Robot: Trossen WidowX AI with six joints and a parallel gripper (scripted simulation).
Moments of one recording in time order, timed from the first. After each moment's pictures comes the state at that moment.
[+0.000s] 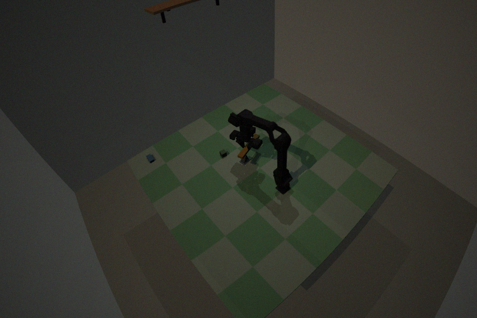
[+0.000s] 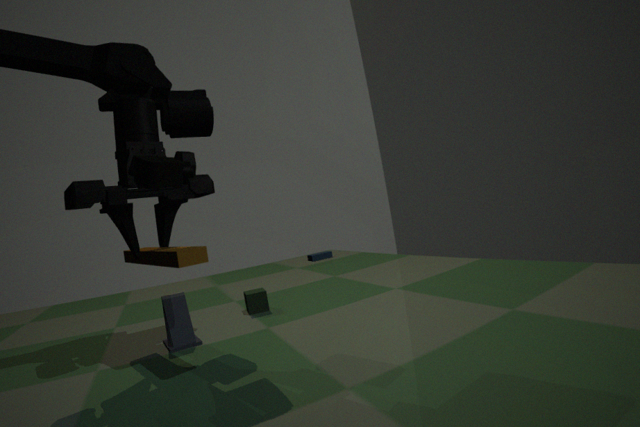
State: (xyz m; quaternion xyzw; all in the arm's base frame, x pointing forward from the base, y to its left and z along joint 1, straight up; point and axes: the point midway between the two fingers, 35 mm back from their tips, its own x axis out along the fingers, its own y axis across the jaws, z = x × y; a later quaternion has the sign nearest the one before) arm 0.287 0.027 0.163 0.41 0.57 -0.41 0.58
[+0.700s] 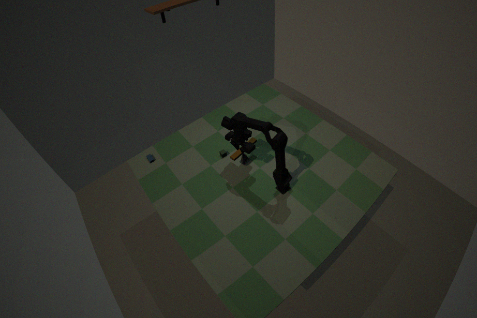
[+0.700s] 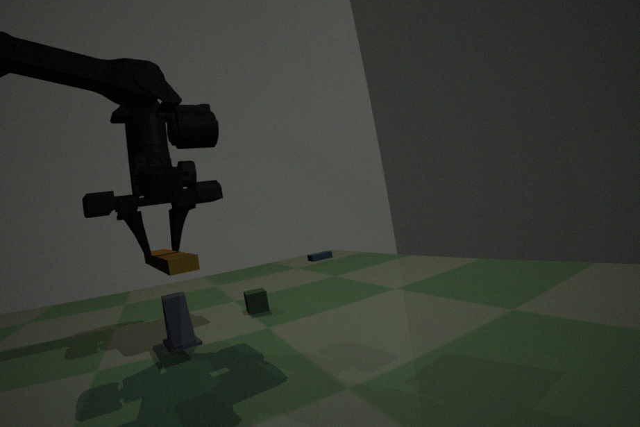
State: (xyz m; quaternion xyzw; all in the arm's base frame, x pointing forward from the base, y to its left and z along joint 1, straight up) arm 0.302 0.060 0.155 0.47 0.53 -0.46 0.54
